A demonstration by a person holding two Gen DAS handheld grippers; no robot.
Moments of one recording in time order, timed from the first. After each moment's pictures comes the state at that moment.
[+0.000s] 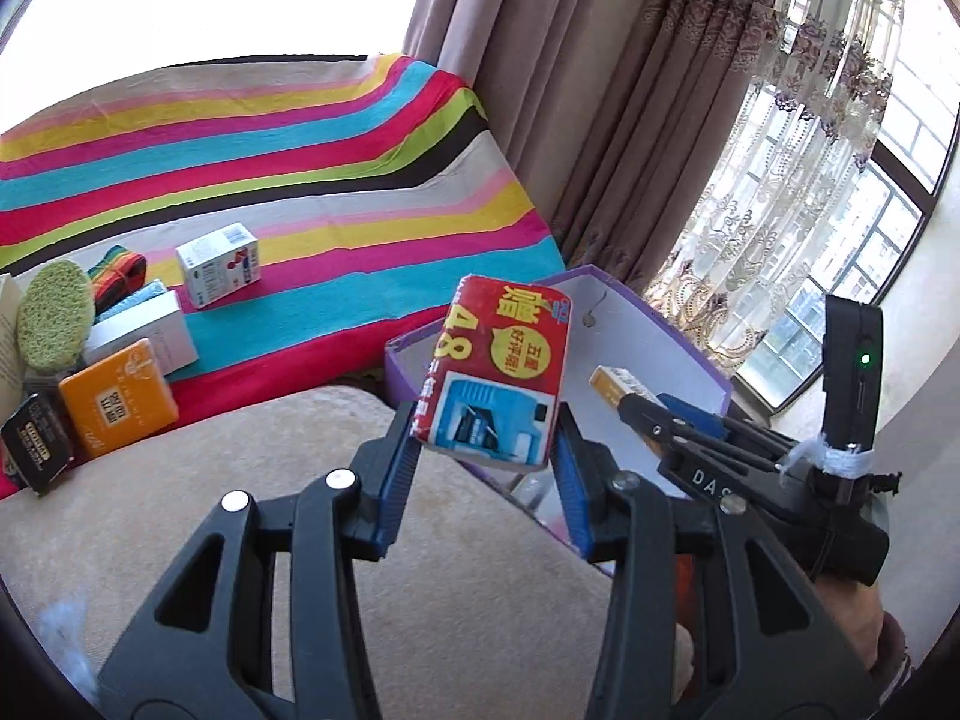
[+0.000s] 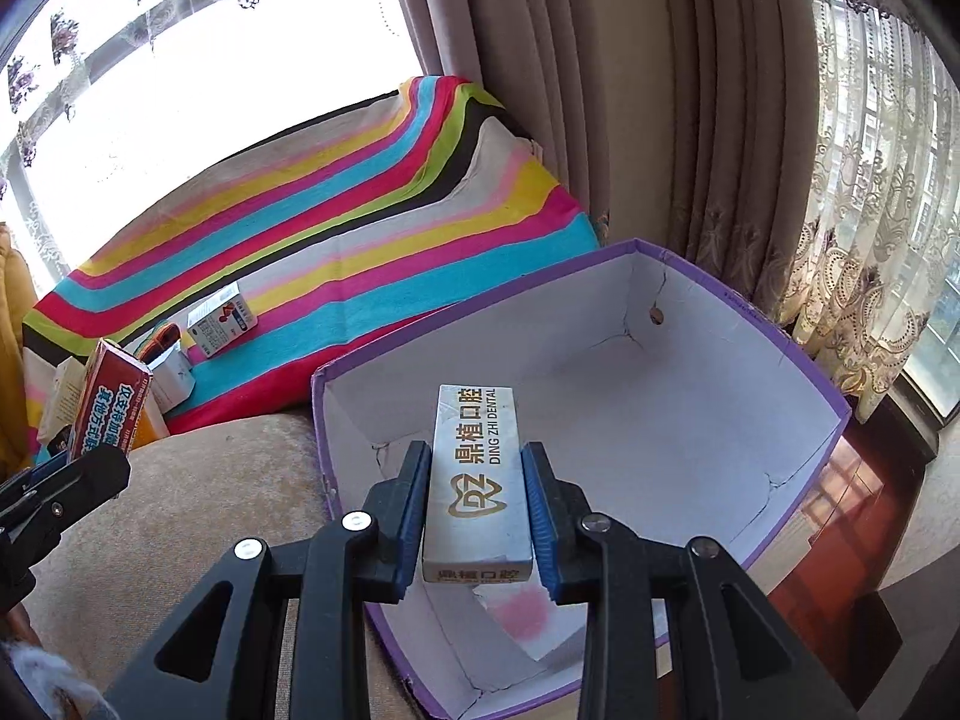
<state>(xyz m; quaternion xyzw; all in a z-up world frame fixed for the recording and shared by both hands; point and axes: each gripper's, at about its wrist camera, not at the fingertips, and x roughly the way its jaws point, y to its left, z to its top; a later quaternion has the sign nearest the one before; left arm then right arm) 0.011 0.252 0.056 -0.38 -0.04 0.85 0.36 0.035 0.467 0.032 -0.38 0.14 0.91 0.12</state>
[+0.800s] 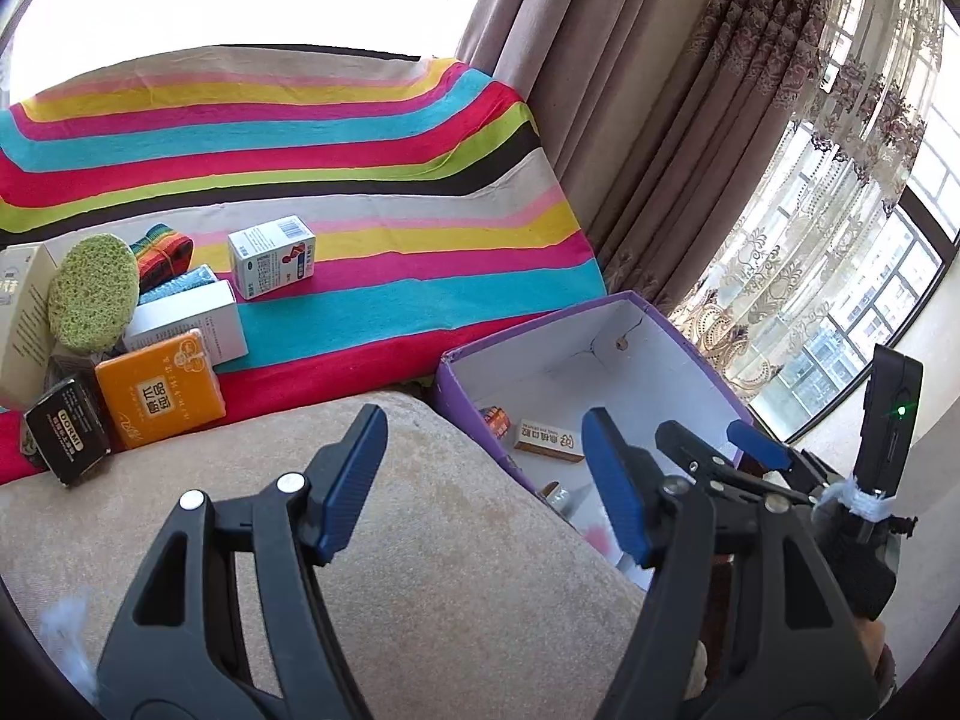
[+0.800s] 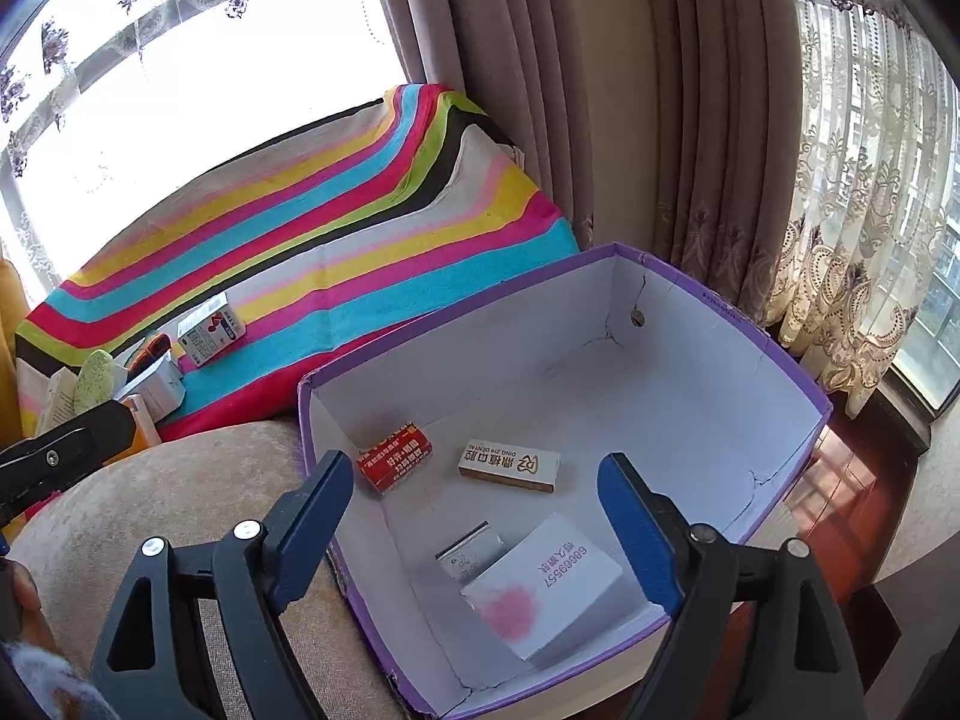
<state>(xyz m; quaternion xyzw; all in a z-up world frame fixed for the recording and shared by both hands) -0.004 0.214 0.059 -0.38 -0.06 0.87 0.30 0.038 0.456 0.041 -0.37 0.12 0.91 0.14</state>
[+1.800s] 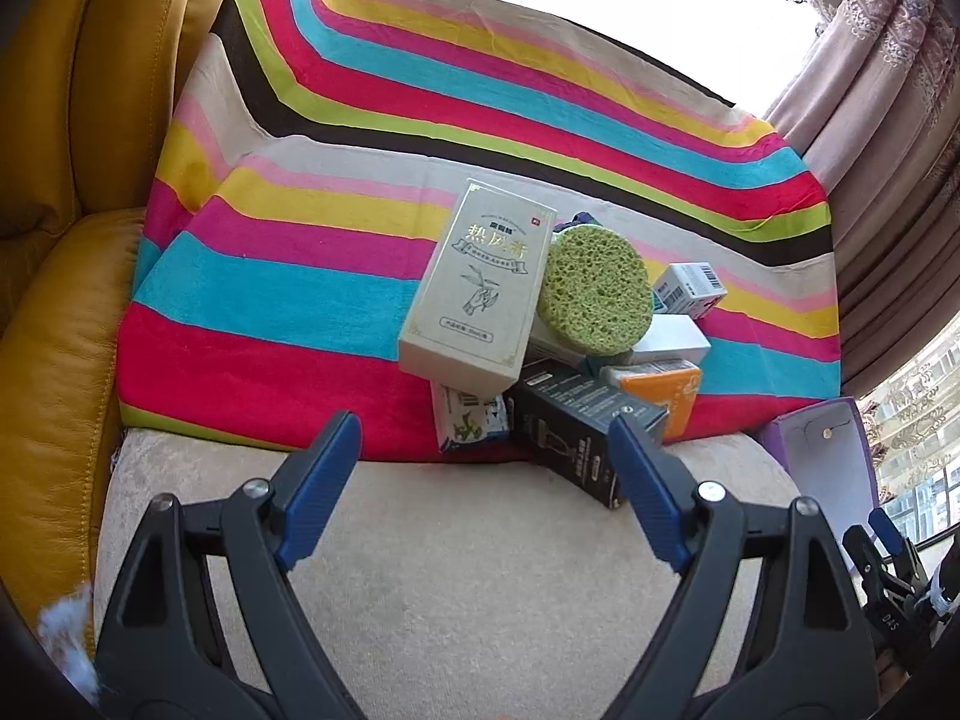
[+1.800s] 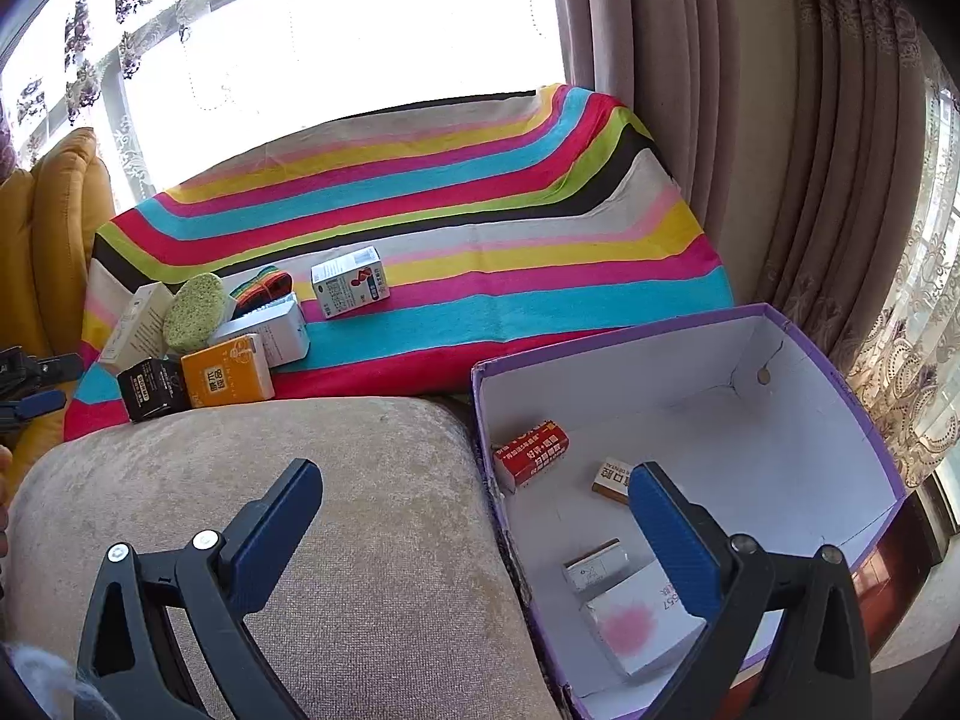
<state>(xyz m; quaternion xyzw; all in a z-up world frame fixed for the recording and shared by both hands) -0.069 -0.004 0.035 -0.46 -0.12 0.88 0.05 0.010 0.368 0.048 -0.38 0.05 0.92 0.00</state>
